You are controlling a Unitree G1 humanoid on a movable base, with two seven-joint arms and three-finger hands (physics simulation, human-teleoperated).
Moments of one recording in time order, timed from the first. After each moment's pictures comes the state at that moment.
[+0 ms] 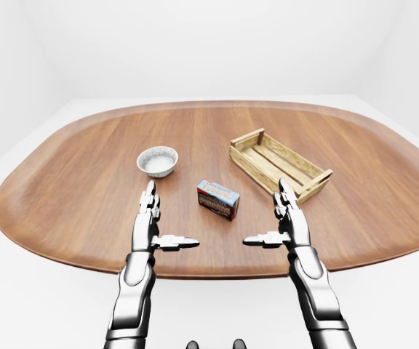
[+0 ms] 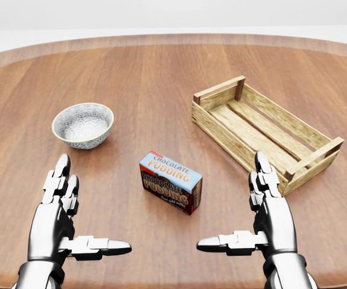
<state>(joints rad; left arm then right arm) 0.00 0.02 0.04 0.00 -0.02 0.00 -0.04 0.00 -0.02 -0.04 0.00 0.02 0.01 0.03</state>
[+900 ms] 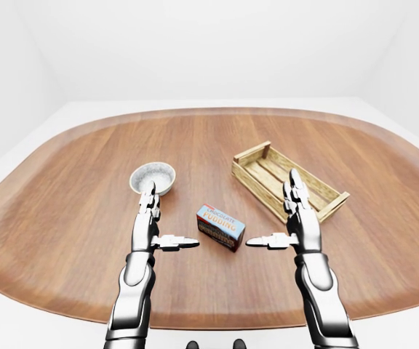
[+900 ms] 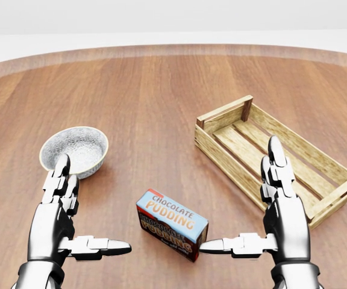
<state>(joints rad) 0.00 0.02 0.04 0.00 -0.02 0.00 -0.04 0.08 -0.01 -0.02 -0.17 -0.05 -0.09 0.00</state>
